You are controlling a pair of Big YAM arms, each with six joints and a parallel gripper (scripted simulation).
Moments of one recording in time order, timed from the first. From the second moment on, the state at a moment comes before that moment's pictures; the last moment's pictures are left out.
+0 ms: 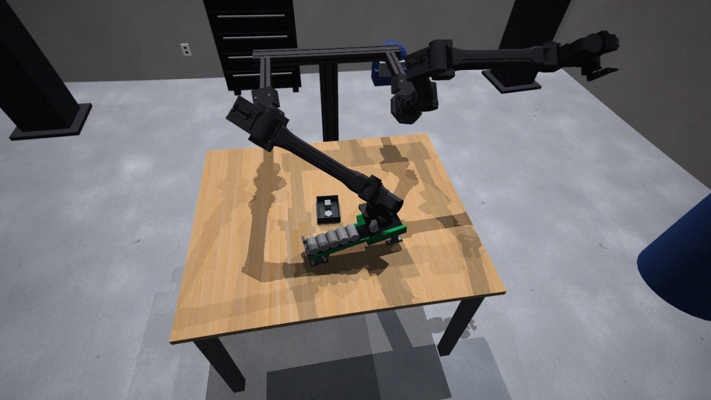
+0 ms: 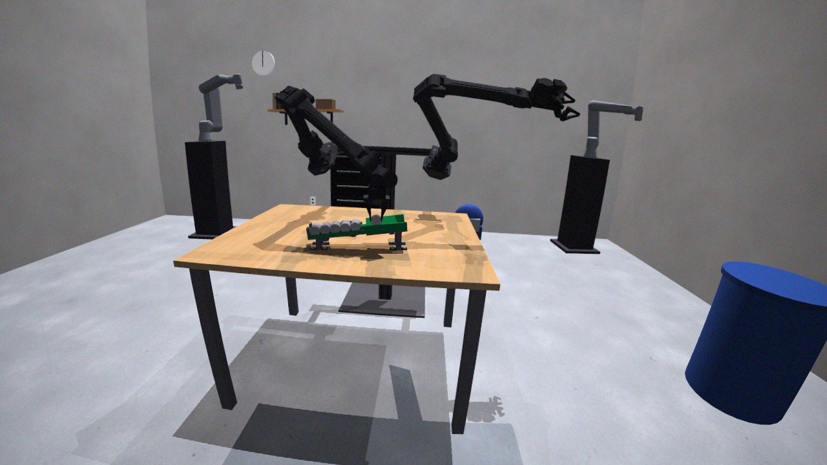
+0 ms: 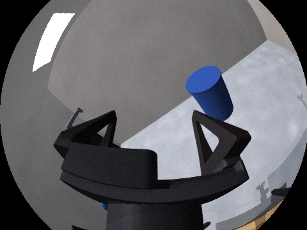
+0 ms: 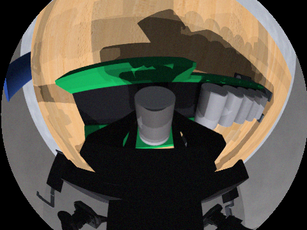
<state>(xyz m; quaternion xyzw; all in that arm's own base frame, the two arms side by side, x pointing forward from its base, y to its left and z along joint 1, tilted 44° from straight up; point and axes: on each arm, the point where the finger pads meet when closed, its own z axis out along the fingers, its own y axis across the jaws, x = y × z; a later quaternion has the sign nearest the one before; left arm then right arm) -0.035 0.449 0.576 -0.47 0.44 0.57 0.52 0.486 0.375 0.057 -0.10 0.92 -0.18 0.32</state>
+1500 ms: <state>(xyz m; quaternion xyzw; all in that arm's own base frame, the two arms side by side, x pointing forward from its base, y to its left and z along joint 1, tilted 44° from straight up) -0.035 0.449 0.576 -0.47 0.44 0.57 0.52 0.486 0.376 0.057 -0.10 0.92 -0.17 0.33</state>
